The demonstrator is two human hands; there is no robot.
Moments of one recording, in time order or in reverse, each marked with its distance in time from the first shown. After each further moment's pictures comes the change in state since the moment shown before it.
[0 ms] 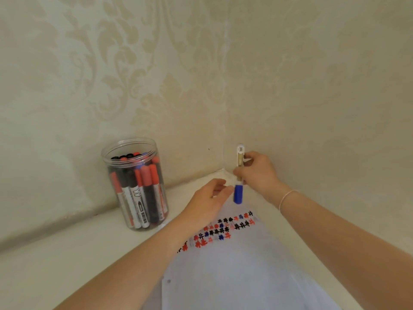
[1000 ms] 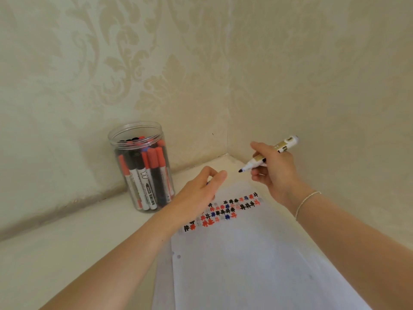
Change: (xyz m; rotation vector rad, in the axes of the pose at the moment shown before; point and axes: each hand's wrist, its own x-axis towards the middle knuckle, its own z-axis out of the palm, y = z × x) left_hand -0.046 0.007 -0.031 0.142 -0.111 -0.034; right_hand -0.046 -0.003 -0.008 0.699 0.085 0.240
